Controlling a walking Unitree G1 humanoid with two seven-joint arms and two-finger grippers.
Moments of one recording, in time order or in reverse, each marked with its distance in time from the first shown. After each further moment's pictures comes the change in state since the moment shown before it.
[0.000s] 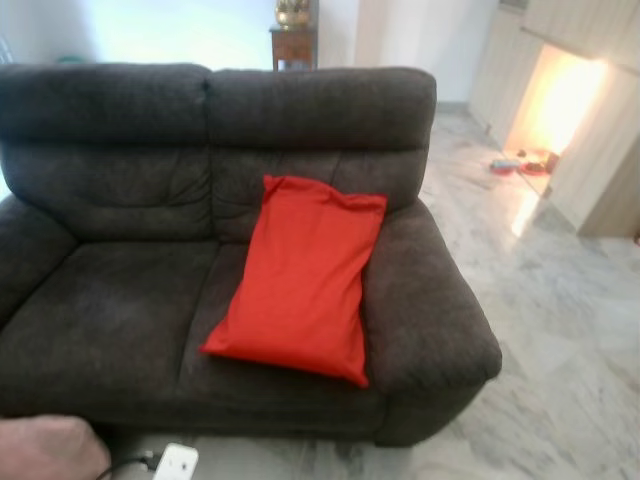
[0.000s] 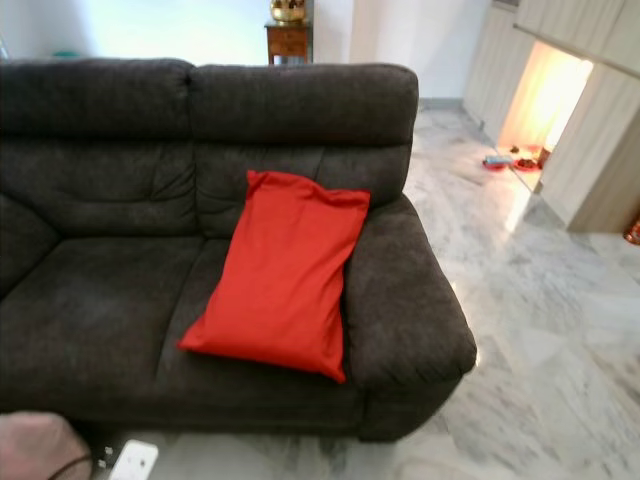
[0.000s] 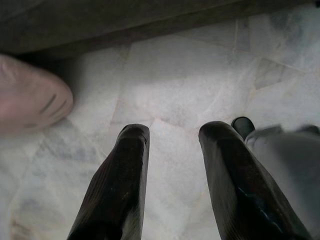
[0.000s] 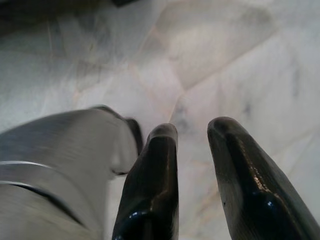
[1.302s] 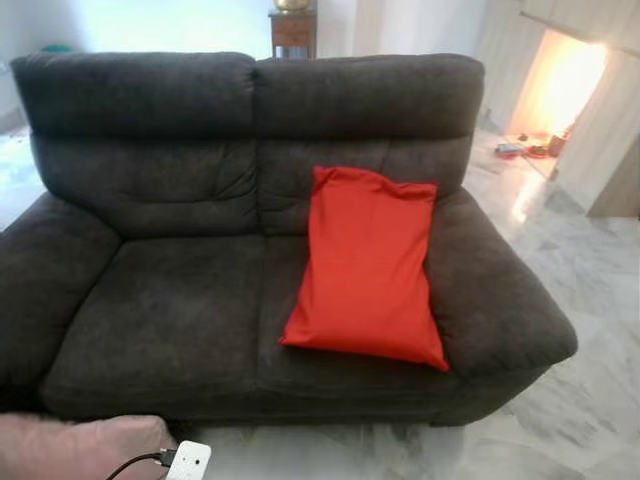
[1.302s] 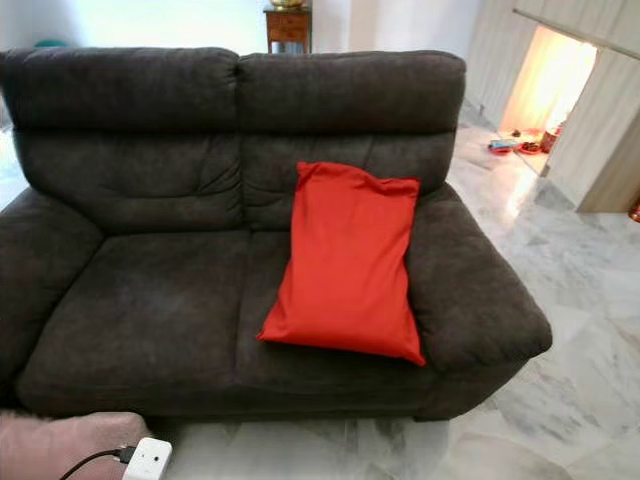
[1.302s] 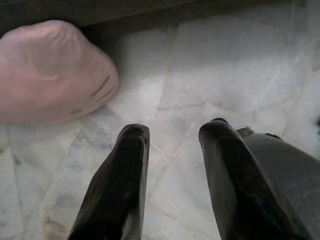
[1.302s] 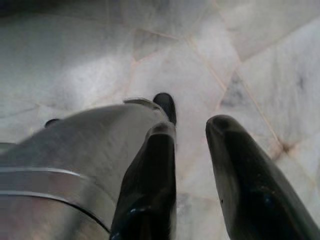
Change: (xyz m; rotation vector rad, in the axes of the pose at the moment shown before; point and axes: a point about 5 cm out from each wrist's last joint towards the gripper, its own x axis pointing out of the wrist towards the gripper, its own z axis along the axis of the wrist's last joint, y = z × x) left arm 0.001 -0.003 0.003 -0.021 -0.007 -0.004; right arm 0.000 -0.002 0.003 -0.015 -0.009 0.024
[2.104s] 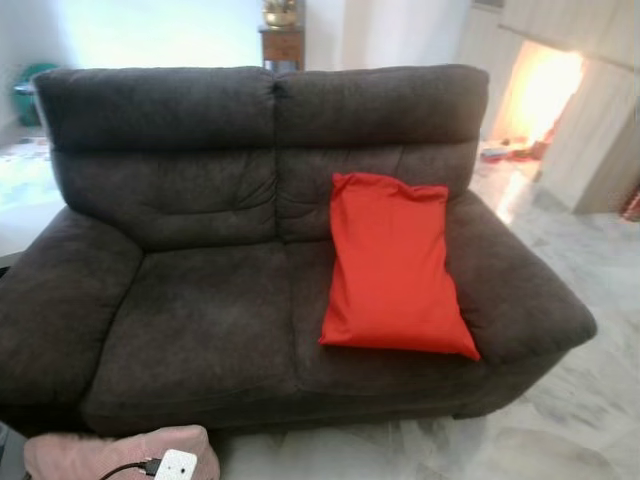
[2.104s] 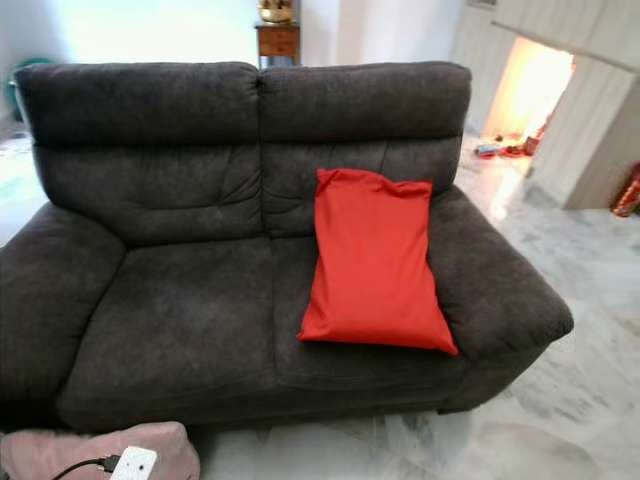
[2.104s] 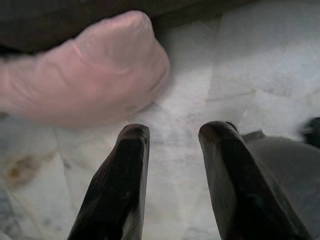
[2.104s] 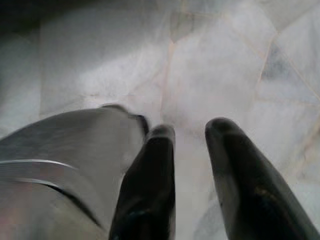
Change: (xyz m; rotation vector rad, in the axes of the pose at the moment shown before) left arm -0.003 0.009 -0.009 0.008 0.023 0.015; right arm 0.000 0.004 -0.002 0.005 0.002 0.017
